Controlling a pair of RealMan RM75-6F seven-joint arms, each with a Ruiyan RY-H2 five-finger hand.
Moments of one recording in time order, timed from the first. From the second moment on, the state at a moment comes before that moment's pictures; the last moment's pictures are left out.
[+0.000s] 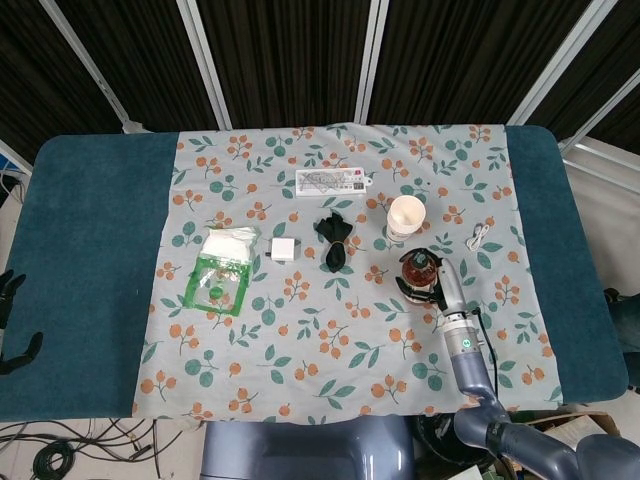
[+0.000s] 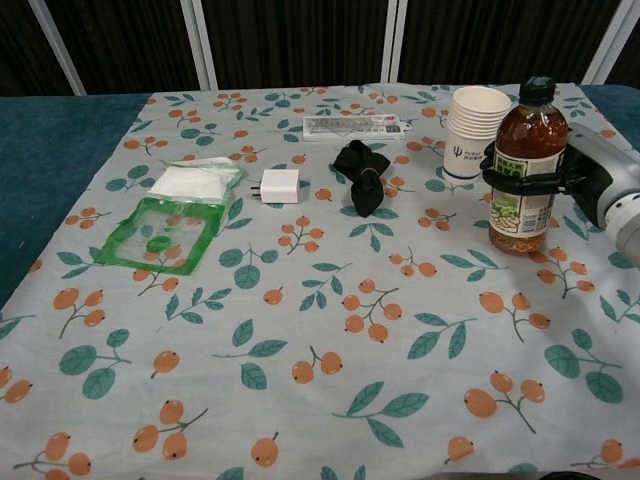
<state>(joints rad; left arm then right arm) -0.07 -1.04 -0.06 -1.69 1.38 1.43 0.01 0.52 -1.82 0.29 -1.03 -1.29 1.11 0.78</state>
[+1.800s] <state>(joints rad) -0.06 -1.05 -0.06 -1.71 1.39 1.46 0.04 0.27 -1.18 0.06 -1.51 -1.48 1.30 0.30</state>
